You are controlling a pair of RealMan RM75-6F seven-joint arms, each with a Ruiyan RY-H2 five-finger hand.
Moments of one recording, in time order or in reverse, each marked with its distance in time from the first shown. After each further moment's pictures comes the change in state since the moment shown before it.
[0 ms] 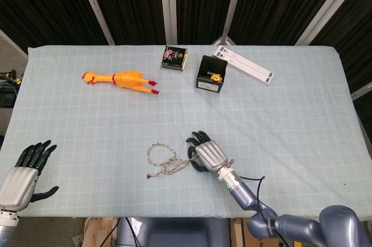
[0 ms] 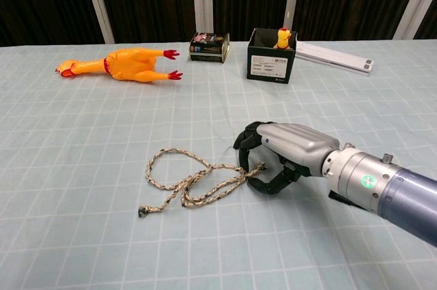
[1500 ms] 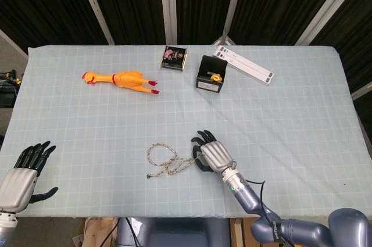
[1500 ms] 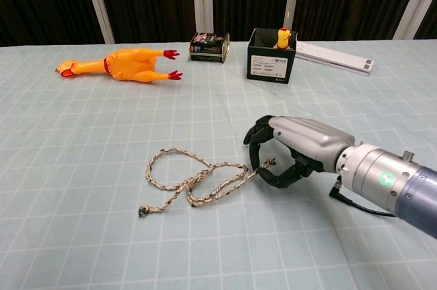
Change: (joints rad) left arm 0.005 0.006 0.005 -0.015 -0.003 0.002 0.003; right arm -0.042 0.055 0.007 -0.100 0.038 0.062 -0.042
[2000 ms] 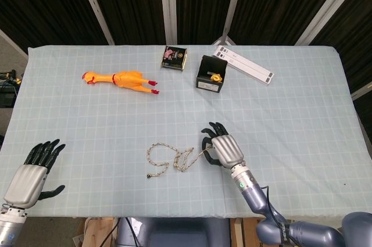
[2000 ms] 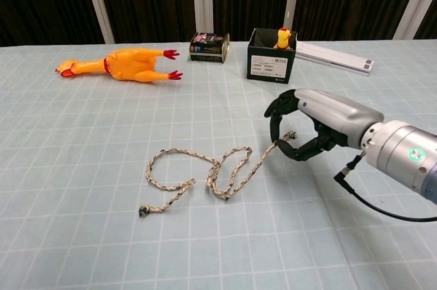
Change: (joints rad) left arm -0.036 -0.008 -0.017 -0.049 -0.011 -0.055 0.088; right arm -0.043 0.069 0.037 -0.107 0.054 0.075 -0.049
